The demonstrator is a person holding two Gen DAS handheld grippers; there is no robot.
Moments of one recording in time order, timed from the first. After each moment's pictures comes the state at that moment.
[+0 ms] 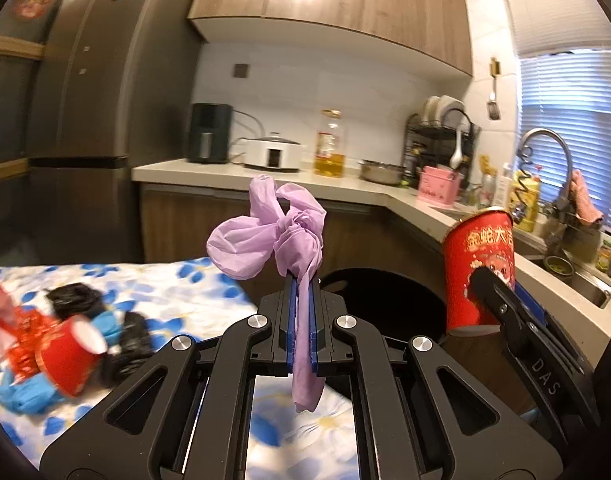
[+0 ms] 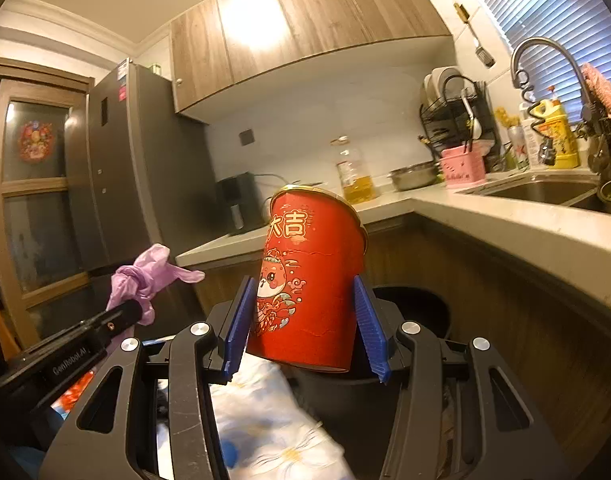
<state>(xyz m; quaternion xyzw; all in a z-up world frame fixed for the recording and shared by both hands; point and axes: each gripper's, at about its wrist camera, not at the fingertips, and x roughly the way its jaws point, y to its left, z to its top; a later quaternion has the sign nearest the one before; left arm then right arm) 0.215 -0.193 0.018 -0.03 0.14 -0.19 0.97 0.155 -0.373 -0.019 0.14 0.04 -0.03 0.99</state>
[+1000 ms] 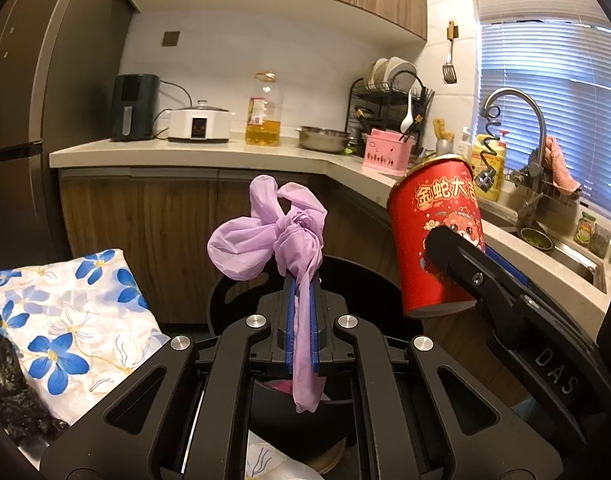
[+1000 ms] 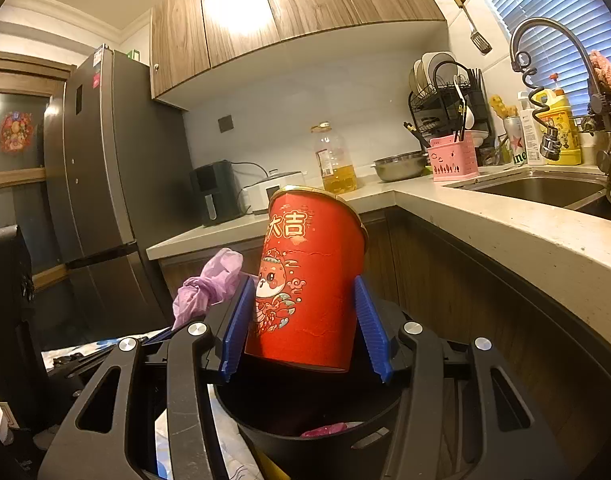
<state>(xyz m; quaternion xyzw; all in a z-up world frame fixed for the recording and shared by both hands) 0.299 -0.292 -0.027 -0.01 0.19 -0.29 0.94 0.217 -0.424 -0.029 0.13 0.07 -0.04 0.99</state>
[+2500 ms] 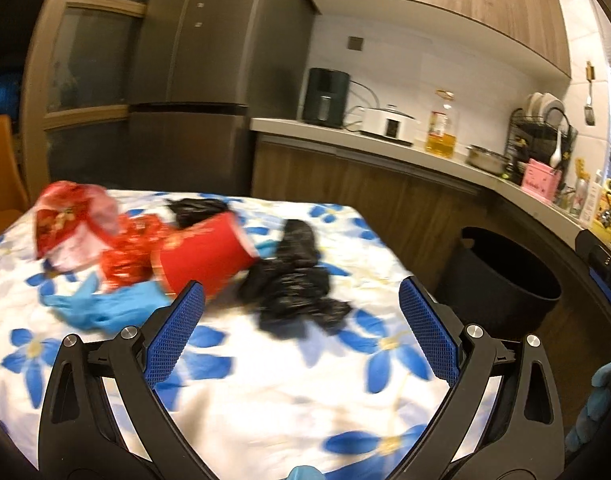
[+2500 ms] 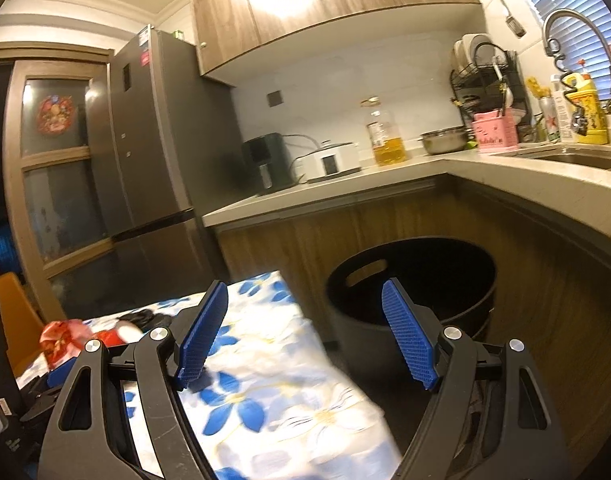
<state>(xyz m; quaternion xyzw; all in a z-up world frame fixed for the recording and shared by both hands) 0.185 -0.071 -0.057 -0.07 0.20 0.02 0.98 0.166 -0.331 -0.046 0.13 0.10 0.04 0.99</state>
